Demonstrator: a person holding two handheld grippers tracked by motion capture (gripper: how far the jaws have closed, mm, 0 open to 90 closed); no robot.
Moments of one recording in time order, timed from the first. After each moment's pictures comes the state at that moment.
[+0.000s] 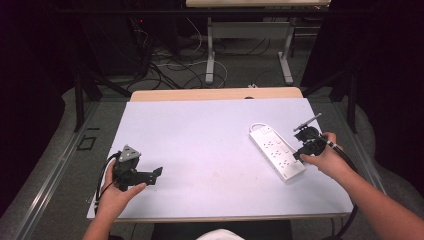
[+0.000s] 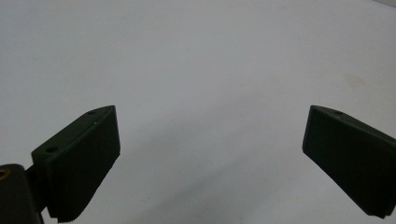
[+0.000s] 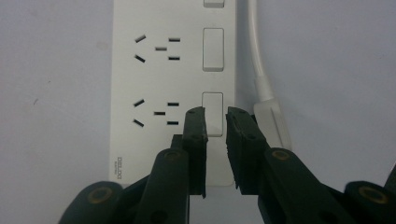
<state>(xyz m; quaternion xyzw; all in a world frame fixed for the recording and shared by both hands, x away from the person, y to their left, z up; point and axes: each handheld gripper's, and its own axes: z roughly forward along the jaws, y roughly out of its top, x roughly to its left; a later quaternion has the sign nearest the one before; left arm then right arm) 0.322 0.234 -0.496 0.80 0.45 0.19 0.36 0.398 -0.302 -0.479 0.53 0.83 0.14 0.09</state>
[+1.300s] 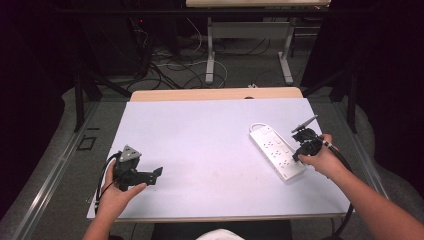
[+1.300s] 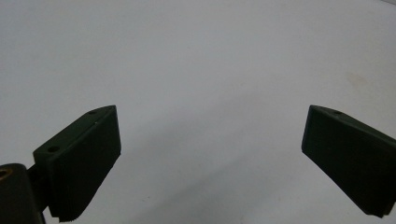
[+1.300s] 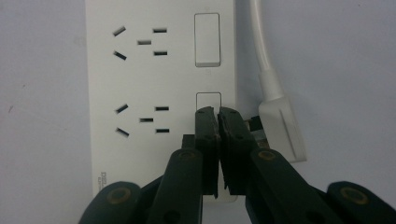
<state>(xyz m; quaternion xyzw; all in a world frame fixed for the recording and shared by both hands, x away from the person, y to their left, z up) 0.322 0.233 -0.497 0.80 0.45 0.19 0.36 0.410 -0.304 -0.498 0.55 0.83 0.13 0.06</state>
